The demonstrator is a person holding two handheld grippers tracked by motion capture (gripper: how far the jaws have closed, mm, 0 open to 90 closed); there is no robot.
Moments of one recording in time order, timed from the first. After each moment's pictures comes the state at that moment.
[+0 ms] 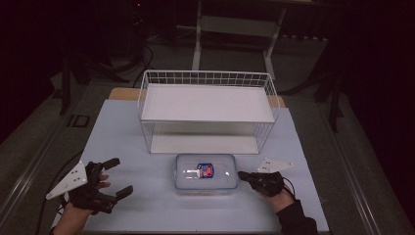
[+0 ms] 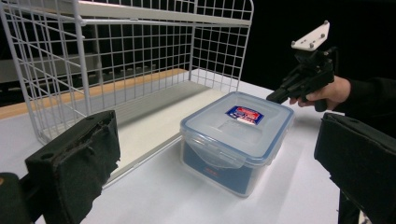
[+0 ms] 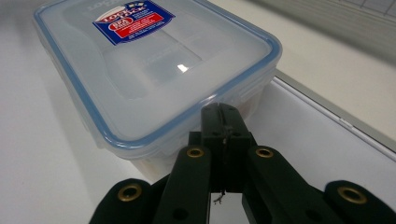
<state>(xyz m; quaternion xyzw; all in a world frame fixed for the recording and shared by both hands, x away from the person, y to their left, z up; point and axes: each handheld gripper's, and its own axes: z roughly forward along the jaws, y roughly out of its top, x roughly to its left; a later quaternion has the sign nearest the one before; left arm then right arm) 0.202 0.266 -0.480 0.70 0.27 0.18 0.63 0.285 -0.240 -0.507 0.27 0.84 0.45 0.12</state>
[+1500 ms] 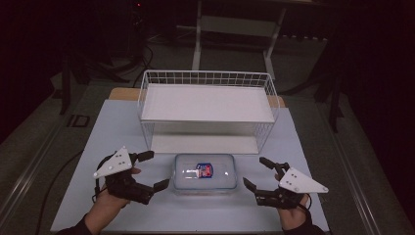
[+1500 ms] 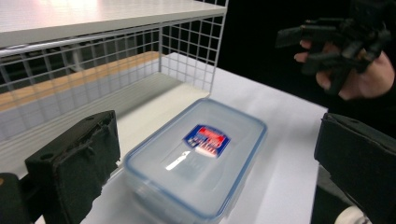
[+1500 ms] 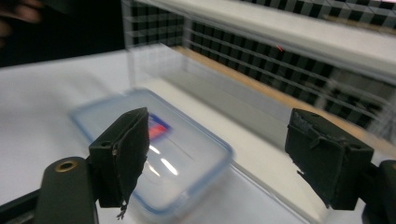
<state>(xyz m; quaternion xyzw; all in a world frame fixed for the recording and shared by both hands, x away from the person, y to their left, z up) 0.222 0.178 -0.429 0.75 0.27 0.13 0.59 0.222 -0.247 -0.438 0.23 0.76 0.55 0.26</state>
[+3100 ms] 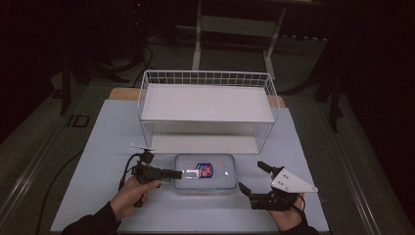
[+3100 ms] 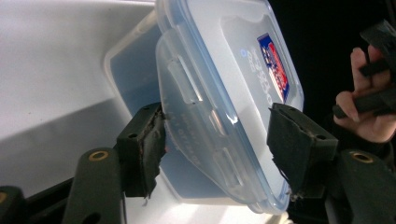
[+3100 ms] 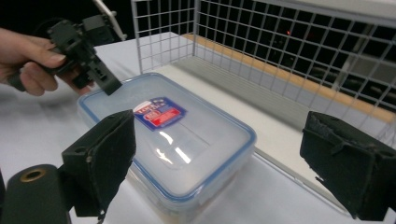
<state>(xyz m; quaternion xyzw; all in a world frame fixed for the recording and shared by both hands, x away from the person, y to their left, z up) 0.309 0.165 -0.533 0.70 0.49 -0.21 0.47 0.224 -0.239 -0.458 0.27 0.77 0.53 0.24</state>
